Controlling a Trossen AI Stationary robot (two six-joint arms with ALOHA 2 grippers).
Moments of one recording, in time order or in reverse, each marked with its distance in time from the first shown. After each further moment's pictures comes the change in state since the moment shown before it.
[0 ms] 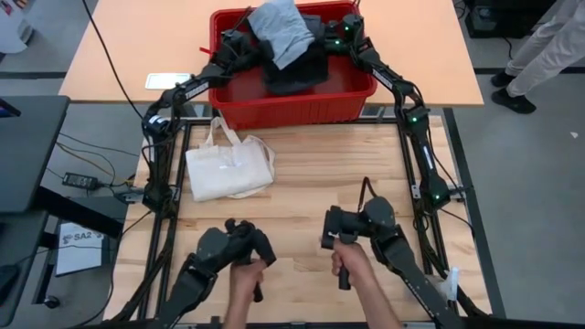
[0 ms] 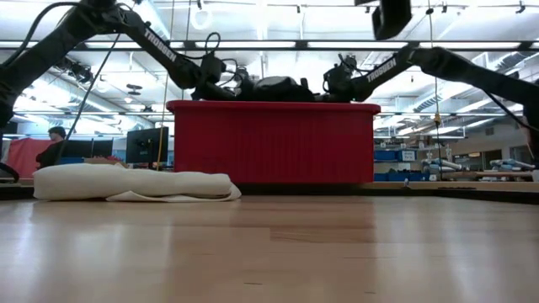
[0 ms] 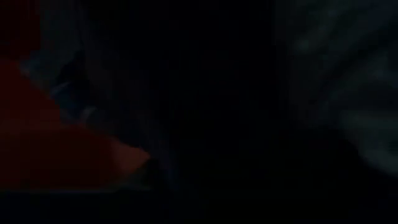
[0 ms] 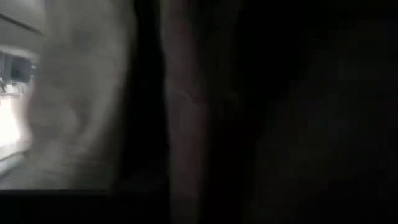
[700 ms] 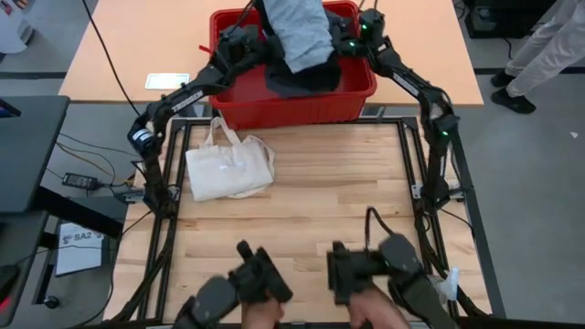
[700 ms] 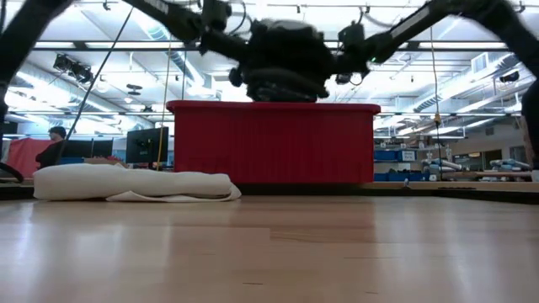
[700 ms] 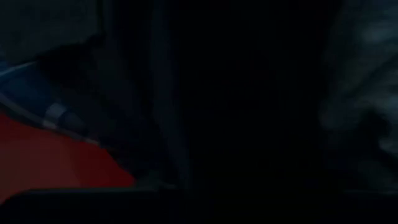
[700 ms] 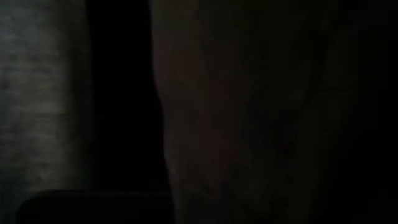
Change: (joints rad) left arm -0.199 -0.240 0.000 -0.057 -0.110 -0.005; right arm 0.078 -0.450 -0.424 0.038 -0.137 -0.137
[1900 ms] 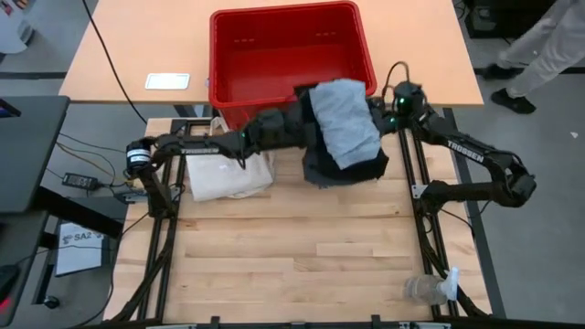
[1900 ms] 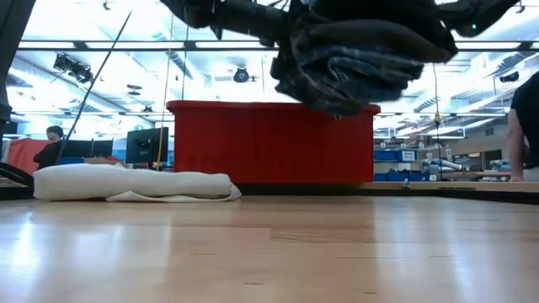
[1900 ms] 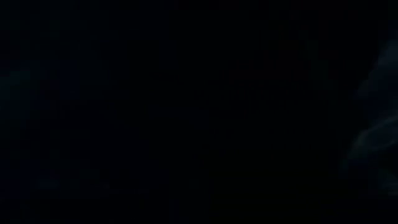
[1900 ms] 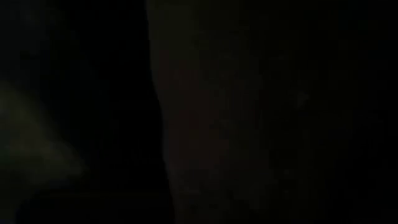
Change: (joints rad) left arm -0.548 -0.091 -0.392 0.252 -0.126 -0.269; right arm 0.184 -0.865 -1.041 -0.115 -0.065 -0.017
